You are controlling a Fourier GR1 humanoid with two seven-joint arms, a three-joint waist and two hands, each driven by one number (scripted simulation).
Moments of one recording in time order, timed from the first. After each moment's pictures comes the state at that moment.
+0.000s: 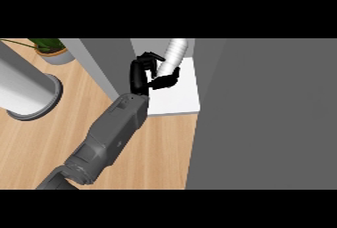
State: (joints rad) left arm -1.01 0.00 -0.32 -0.33 0.59 0.67 -0.60; right arm 0.33 -0.23 0.40 -2.48 -0.02 -0.02 0.16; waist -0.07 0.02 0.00
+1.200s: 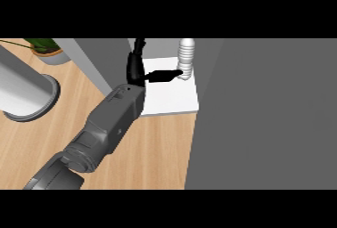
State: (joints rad) left arm -1.15 0.01 -0.25 -0.11 0.57 0.56 -0.68; right arm 0.34 -0.21 0.38 -2.48 -0.04 0.03 0.13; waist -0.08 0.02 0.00
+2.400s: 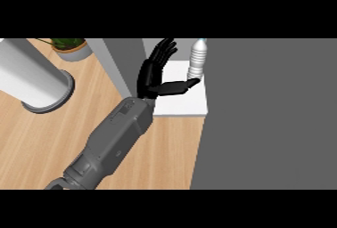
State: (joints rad) left arm -0.90 0.00 -0.35 -0.62 0.67 0.27 -0.60; right arm 0.36 -0.19 0.36 -2.49 -0.03 0.04 0.16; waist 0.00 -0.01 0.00
